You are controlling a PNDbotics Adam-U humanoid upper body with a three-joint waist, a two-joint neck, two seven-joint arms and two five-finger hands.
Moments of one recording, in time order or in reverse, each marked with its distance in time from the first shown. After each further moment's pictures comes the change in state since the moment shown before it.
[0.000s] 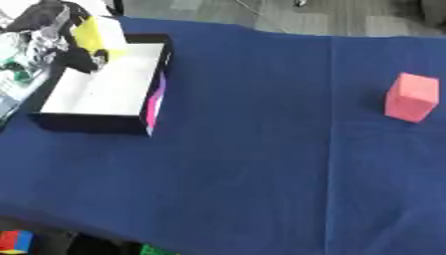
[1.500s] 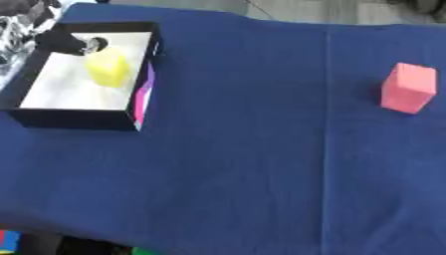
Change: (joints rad) left arm -0.063 -0.037 0.086 -0.056 -0.172 0.091 -0.209; right arm 0.038 -0.093 -0.017 0.000 0.103 0.035 0.160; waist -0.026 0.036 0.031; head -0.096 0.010
